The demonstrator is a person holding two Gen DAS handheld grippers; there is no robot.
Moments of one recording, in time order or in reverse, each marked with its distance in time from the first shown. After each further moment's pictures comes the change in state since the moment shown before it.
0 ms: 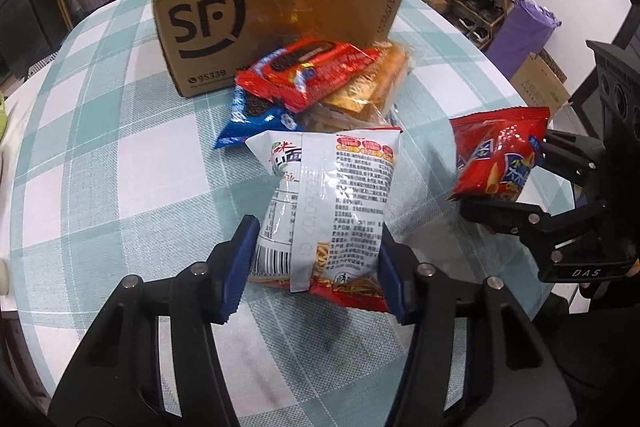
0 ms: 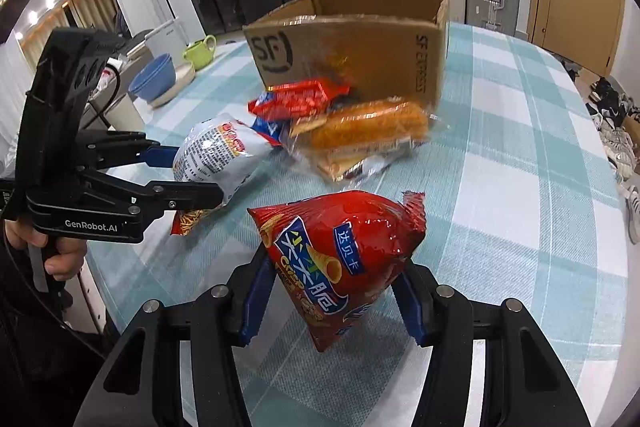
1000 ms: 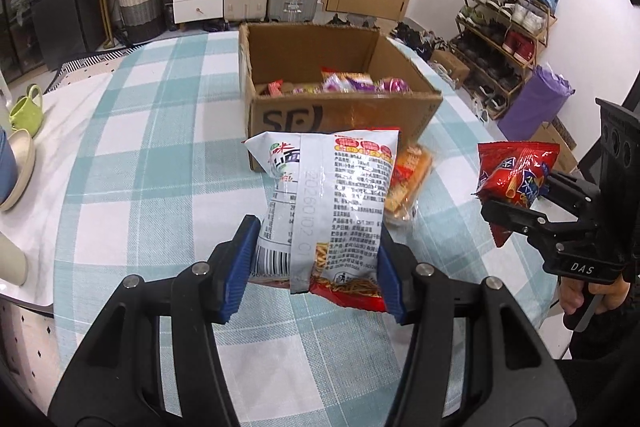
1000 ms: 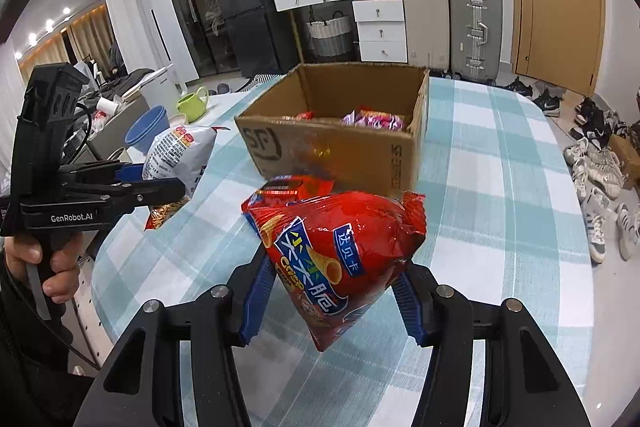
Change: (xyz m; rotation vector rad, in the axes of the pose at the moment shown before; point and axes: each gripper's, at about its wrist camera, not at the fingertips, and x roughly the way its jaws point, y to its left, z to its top) left arm -0.077 0.038 0.032 -0.127 -0.197 0.047; right arm -0.036 -0.004 0.053 0.029 -0.149 -0.033
